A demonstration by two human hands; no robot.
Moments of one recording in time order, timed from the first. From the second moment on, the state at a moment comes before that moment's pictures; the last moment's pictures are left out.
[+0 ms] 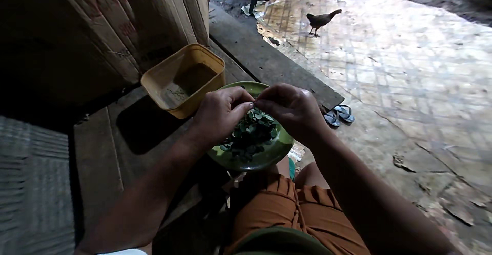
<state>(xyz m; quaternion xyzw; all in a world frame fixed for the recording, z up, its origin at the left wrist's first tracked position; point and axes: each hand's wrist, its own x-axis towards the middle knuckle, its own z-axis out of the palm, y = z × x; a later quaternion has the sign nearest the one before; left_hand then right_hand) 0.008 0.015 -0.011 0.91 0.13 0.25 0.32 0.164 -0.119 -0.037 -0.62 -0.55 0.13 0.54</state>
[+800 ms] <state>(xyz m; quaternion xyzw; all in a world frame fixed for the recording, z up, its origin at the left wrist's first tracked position) -0.006 0.047 0.006 0.97 0.14 0.16 0.10 0.170 -0.141 -0.045 -0.68 -0.60 0.09 0.41</state>
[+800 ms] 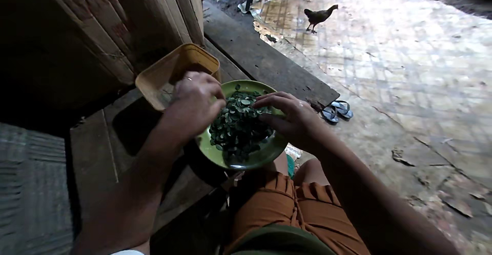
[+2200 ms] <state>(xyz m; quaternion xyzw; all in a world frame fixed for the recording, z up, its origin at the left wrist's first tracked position) 0.005 0.018 0.002 0.65 0.17 0.13 0.73 0.156 -0.135 -0.049 -0.51 -0.37 0.34 0.70</state>
